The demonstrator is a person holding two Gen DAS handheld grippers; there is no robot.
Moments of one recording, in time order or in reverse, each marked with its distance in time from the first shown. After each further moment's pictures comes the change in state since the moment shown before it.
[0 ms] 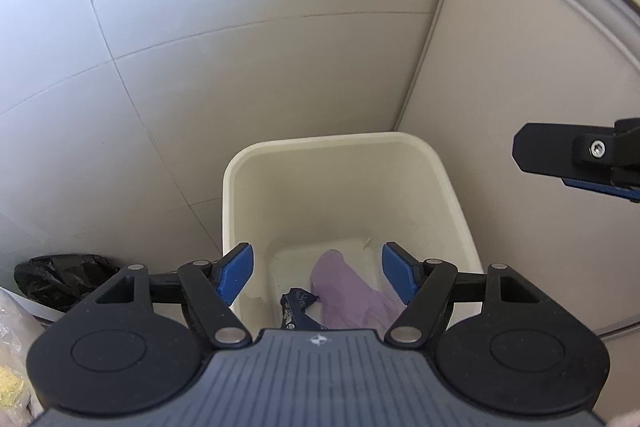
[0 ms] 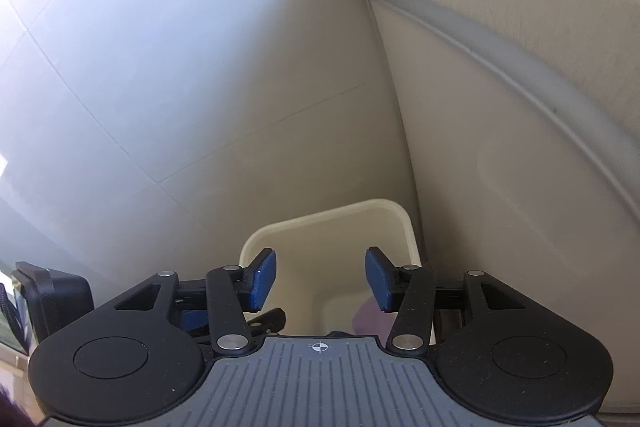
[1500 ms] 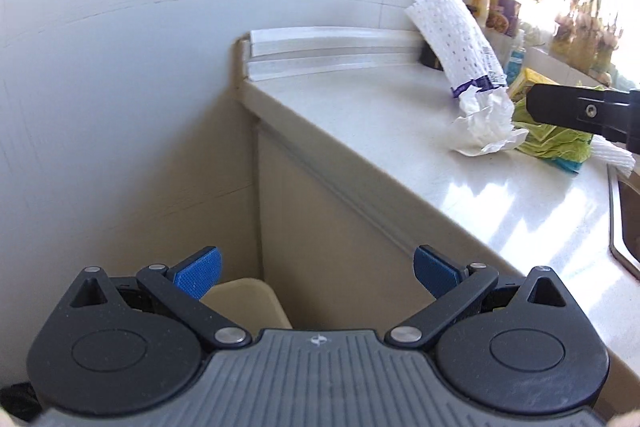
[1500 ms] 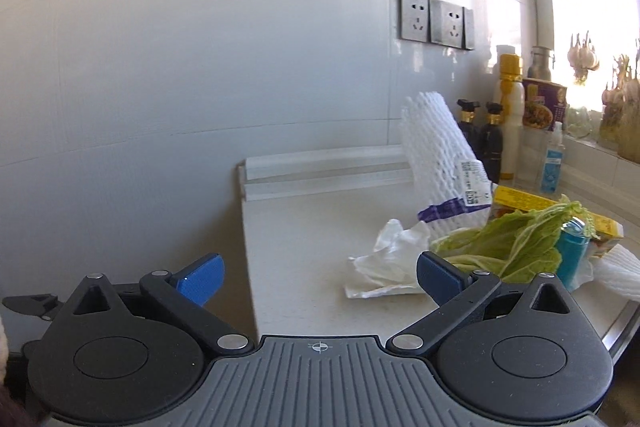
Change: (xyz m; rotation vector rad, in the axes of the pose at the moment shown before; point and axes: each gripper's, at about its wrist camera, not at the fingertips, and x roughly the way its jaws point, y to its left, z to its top) left arm -0.141 -0.108 0.013 0.228 -0.345 -0.220; right arm -0.231 -0.049 0.031 -0.228 -0.518 -0.248
